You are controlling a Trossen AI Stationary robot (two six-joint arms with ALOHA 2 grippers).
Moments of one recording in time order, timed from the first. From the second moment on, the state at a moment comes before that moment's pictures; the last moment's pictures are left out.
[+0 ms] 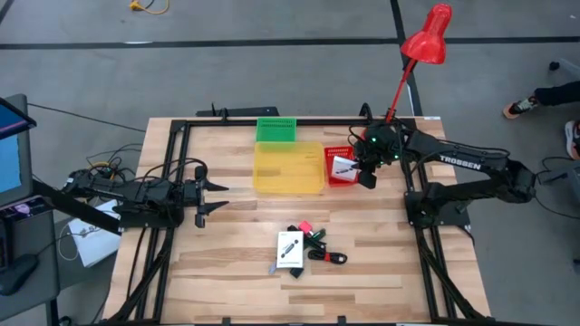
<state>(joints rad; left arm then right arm) -0.19 0.12 0.01 0.07 -0.27 0.04 -0.50 1.10 0.77 -0.65 -0.16 -0.25</state>
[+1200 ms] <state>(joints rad) -0.19 0.12 0.01 0.07 -0.27 0.05 -0.50 1.10 0.77 -0.64 -0.20 -0.24</state>
